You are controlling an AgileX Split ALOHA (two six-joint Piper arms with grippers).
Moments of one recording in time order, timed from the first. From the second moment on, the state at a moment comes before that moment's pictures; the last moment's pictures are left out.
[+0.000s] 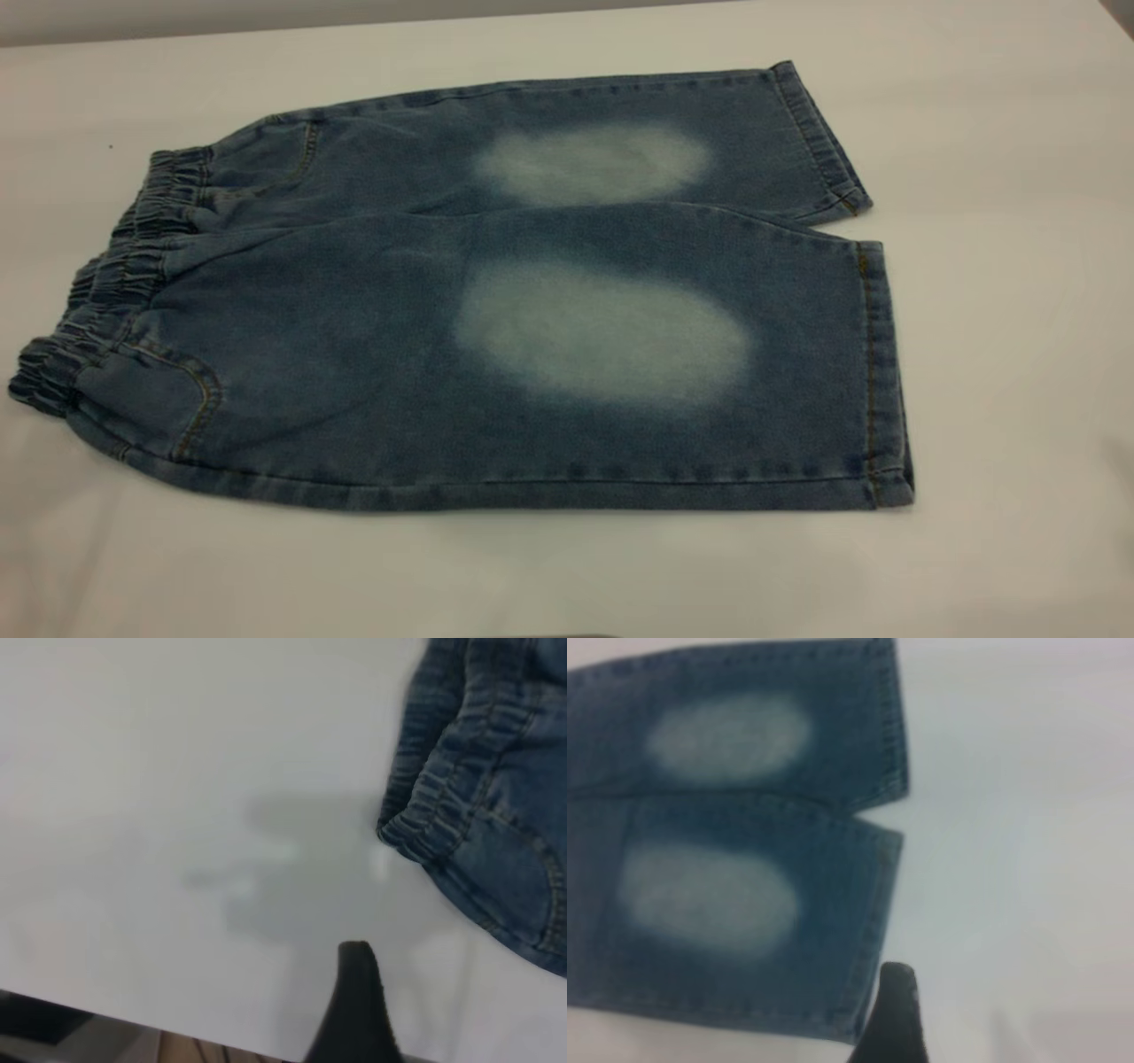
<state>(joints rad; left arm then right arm) -0.03 1.20 -0.90 0.18 0.87 -0.34 -0.05 0.89 -0.90 0.32 0.97 -0.09</state>
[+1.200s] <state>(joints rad) -0.02 1.87 -0.91 0.20 0.61 -0.34 -0.05 0.91 -0.90 0.34 0.98 -0.13</state>
